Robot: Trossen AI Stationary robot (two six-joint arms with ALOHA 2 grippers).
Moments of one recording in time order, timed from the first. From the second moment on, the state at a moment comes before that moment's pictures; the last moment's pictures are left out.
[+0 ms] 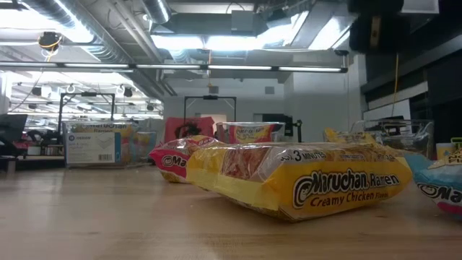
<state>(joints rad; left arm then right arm) -0.57 1.49 1.51 -0.98 -0.35 -0.97 0.48 1.32 0.83 0.02 0.12 1.07</state>
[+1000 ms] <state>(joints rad) -0.02 1.59 1.03 -0.64 -0.07 -1.15 0.52 1.31 0.83 0.24 0.08 0.96</state>
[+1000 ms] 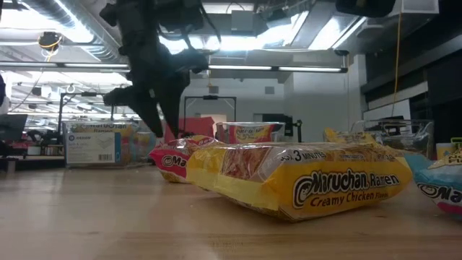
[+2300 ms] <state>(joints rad) -0.01 1.48 1.39 -0.60 -0.16 -0.79 0.52 1.31 0.83 0.32 -0.03 0.93</state>
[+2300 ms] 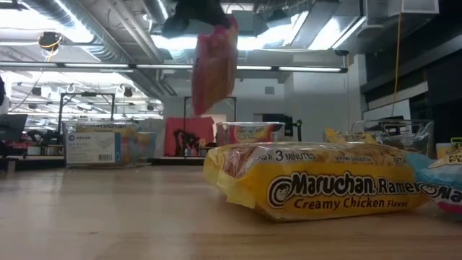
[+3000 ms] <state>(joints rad) 0.41 1.57 1.53 -0.66 -0.01 -0.43 0.52 1.31 0.83 0.36 0.05 0.88</state>
